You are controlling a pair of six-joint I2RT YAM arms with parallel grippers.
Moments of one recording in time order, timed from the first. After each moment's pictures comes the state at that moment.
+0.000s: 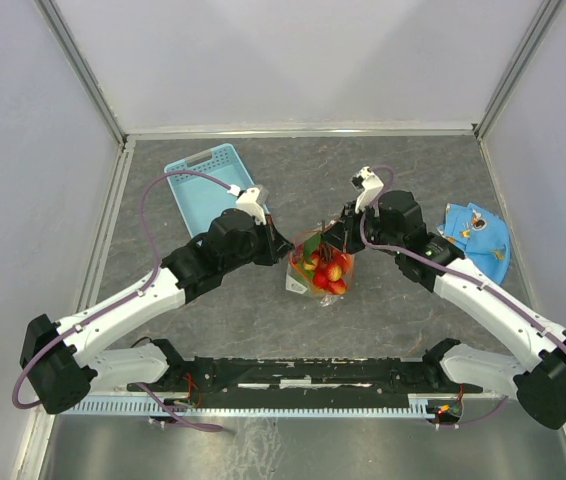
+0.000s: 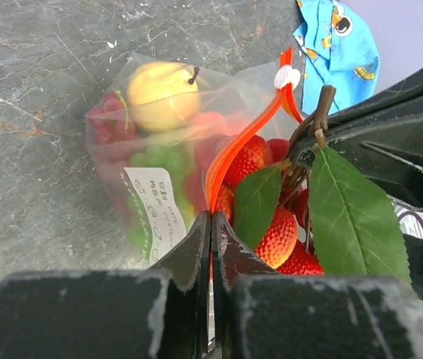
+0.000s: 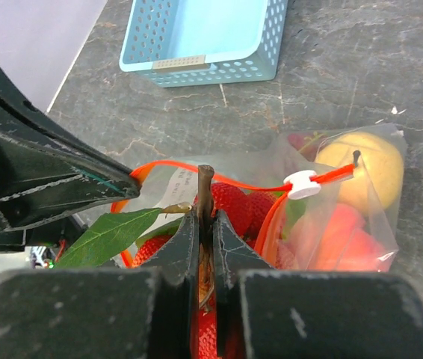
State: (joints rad) left arm -0.82 1.12 0.89 -0.21 -0.06 -0.67; right arm 0.60 1.11 0.89 -0.19 -0.28 0.44
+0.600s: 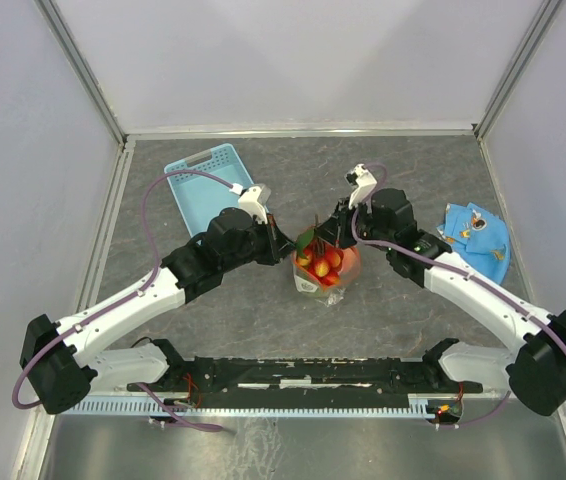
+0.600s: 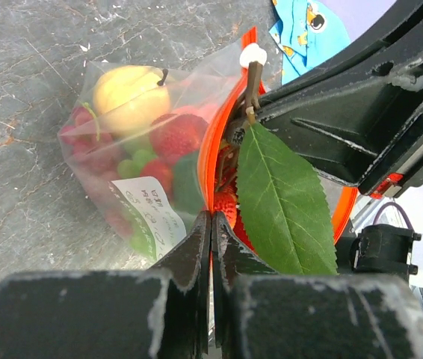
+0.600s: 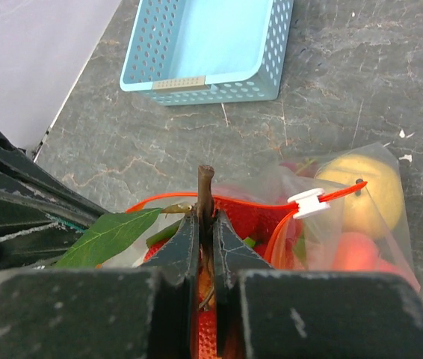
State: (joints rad) left arm -0.82 1.12 0.89 -0.18 0.02 -0.67; right arm 0.60 1.19 0.87 -0.04 -0.27 0.46
